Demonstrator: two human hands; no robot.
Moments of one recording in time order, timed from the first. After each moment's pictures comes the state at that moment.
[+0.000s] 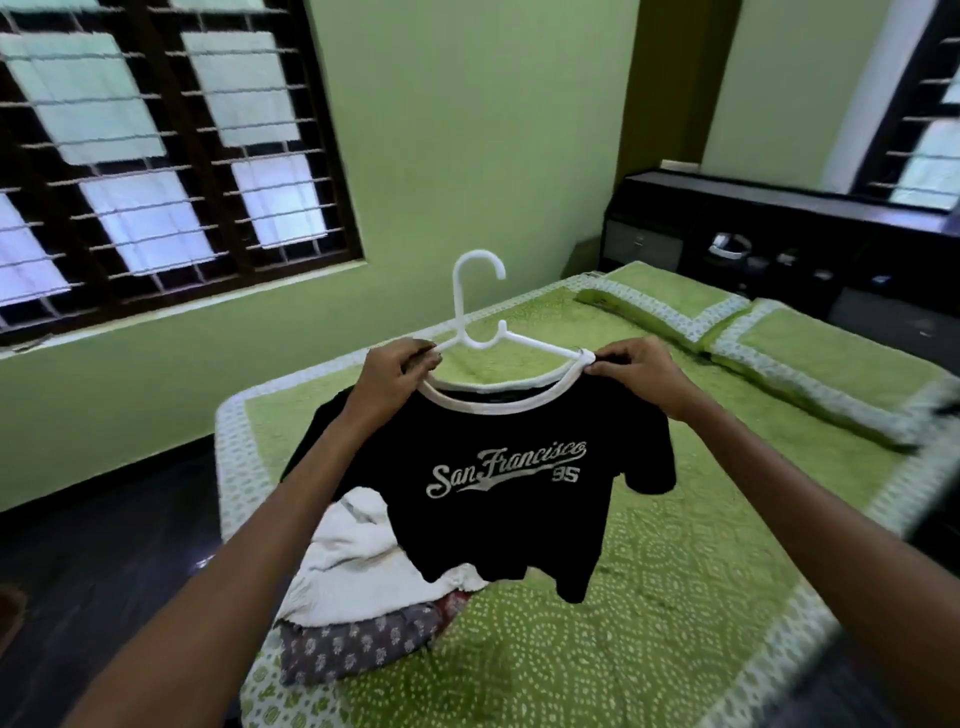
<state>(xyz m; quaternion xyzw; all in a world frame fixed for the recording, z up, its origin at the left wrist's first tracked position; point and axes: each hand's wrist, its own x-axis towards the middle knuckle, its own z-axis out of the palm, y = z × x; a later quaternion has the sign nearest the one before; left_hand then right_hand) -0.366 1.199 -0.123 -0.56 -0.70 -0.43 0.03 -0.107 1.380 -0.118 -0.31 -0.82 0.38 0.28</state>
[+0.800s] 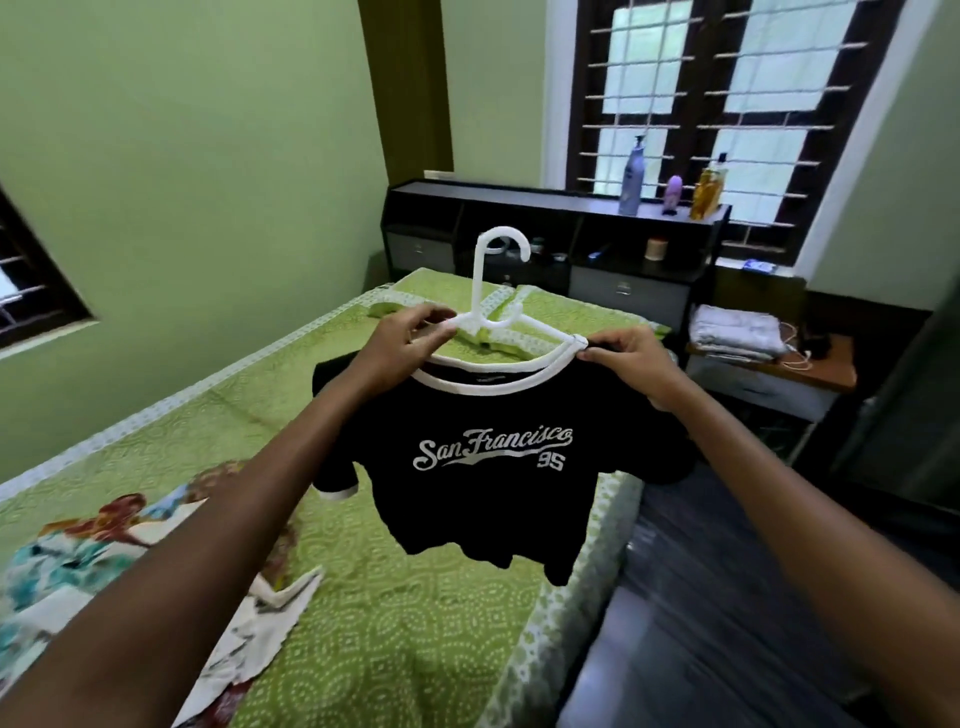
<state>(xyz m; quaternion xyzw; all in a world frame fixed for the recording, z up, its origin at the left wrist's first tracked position) -0.037 1.436 -0.083 -0.71 -0.54 -0.41 -0.16 0.253 1.496 -0.110 -0.44 -0.73 0.35 0.39</state>
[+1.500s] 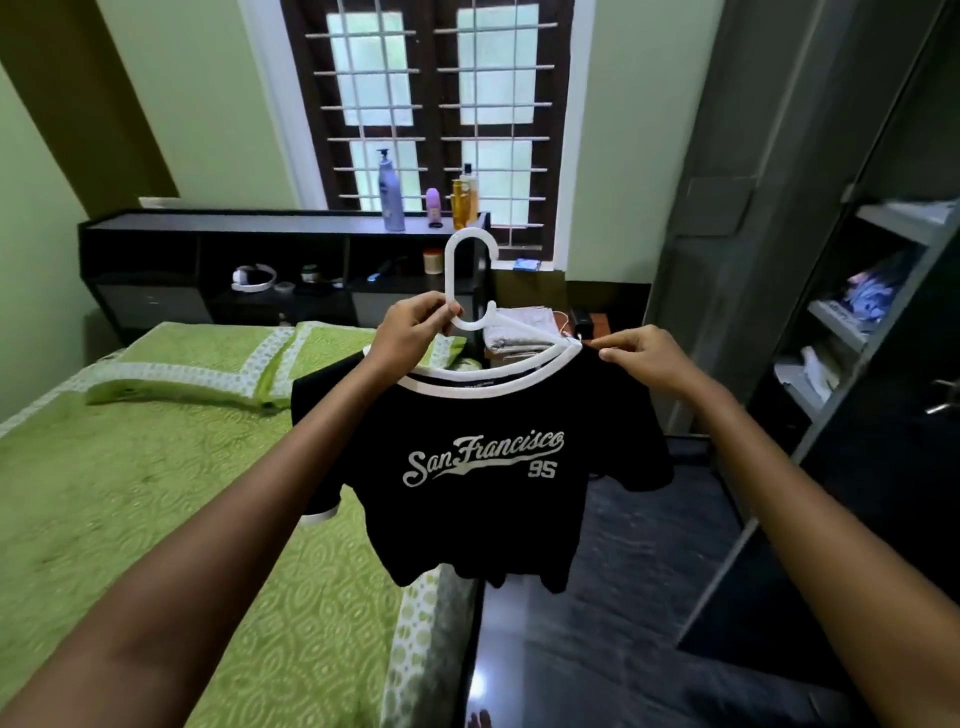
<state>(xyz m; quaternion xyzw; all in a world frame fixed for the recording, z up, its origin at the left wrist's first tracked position) 0.255 1.668 -0.106 -0.77 -0.35 -0.43 -0.31 0.544 1.567 -0.114 -0.67 -0.62 0.20 0.35</state>
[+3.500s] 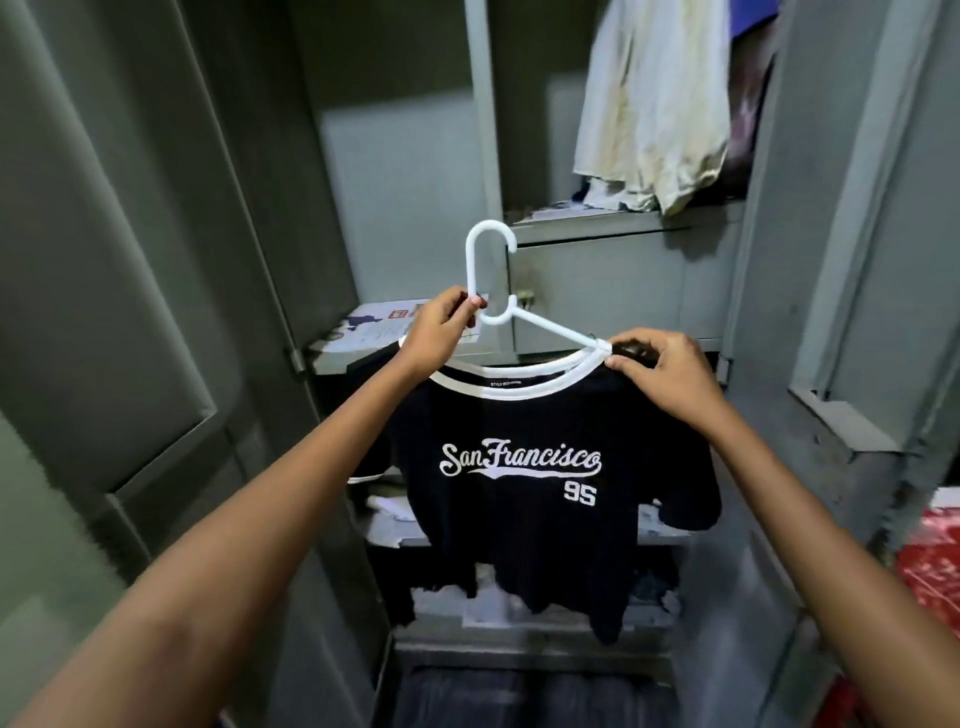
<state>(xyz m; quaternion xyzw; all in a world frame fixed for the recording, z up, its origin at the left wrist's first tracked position) 1.058 1.943 0.000 -0.79 0.34 -0.12 -0.49 0.914 1.713 -0.039 -0.87 0.04 -0.32 0.37</state>
